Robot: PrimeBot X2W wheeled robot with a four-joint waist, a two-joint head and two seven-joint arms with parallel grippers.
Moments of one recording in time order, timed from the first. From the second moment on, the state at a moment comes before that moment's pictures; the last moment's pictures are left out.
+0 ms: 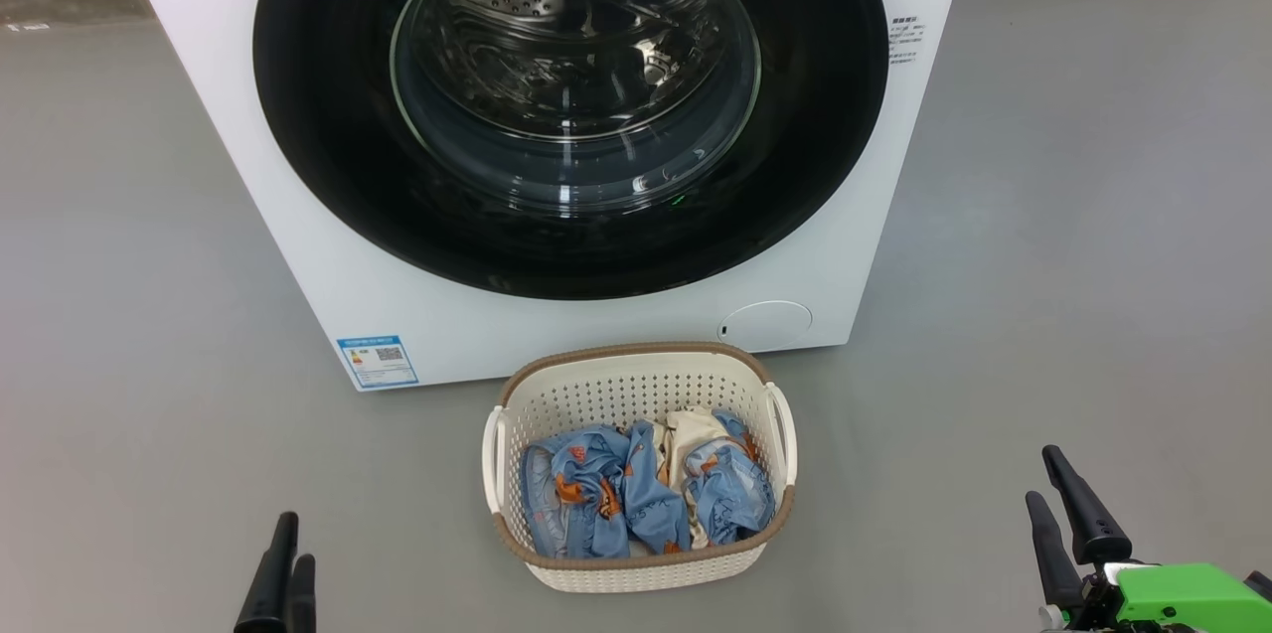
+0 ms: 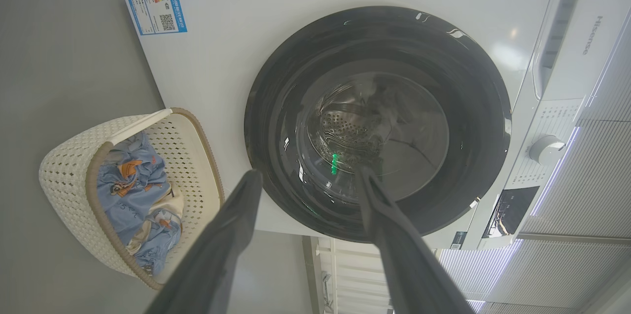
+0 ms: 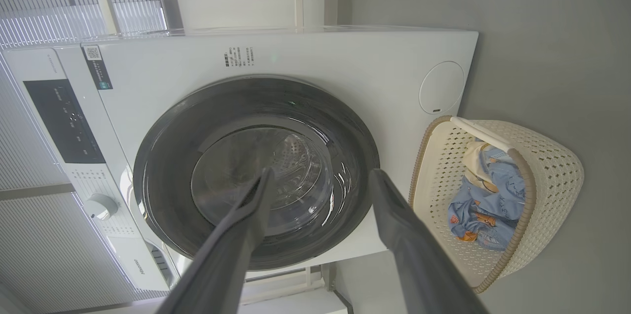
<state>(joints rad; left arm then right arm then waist) -0.01 0.01 0.08 0.32 -1.60 -0.12 0.10 0.00 -0.01 -0.12 0.33 1.62 0.12 0.10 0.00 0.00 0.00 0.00</state>
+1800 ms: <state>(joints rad) -0.05 0.08 0.00 0.28 -1.04 -0.12 -0.06 -0.08 -0.07 0.00 0.28 0.97 0.12 -0.06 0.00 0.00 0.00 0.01</state>
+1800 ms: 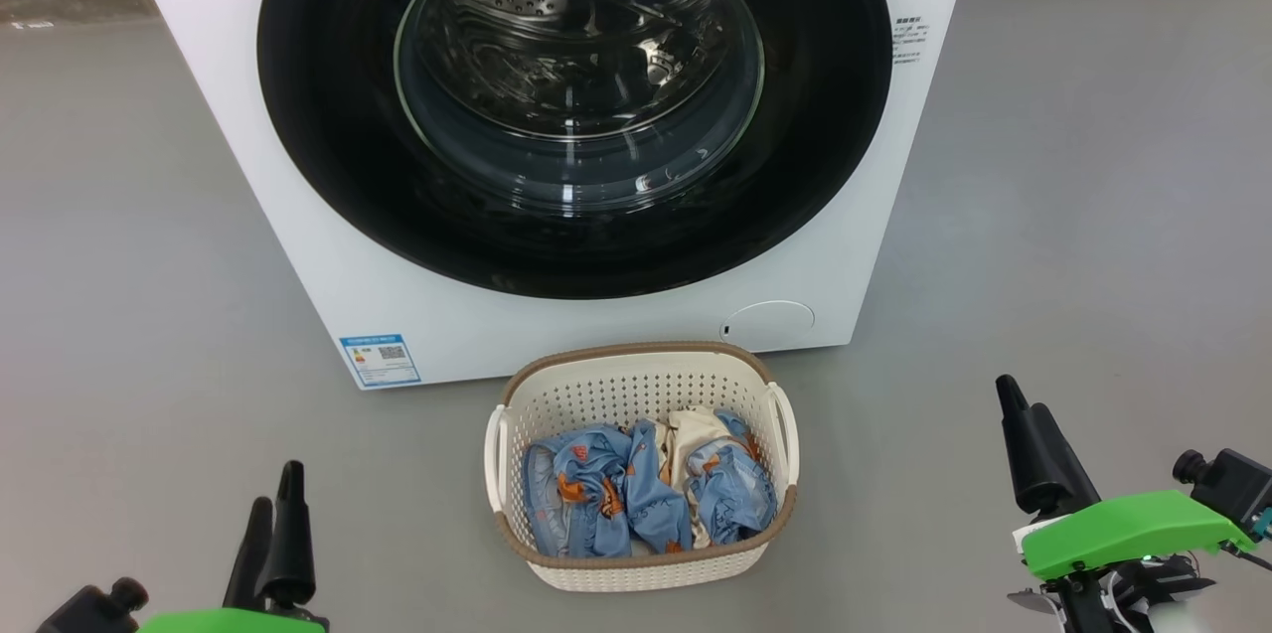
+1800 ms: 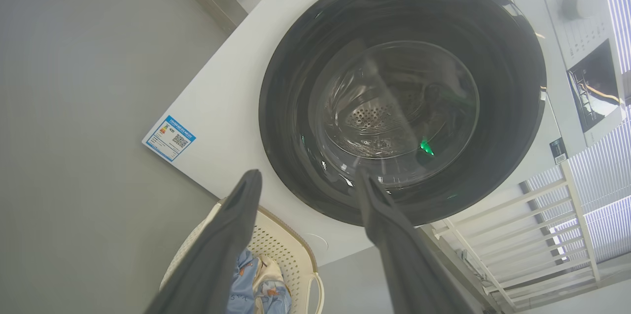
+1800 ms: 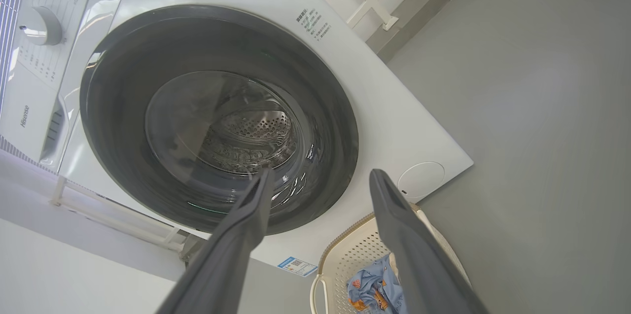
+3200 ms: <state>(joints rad) -0.09 0.09 -0.02 0.30 -0.58 -0.12 -0.18 -0.17 -0.08 0.07 0.38 0.44 0.12 -0.18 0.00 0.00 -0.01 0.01</state>
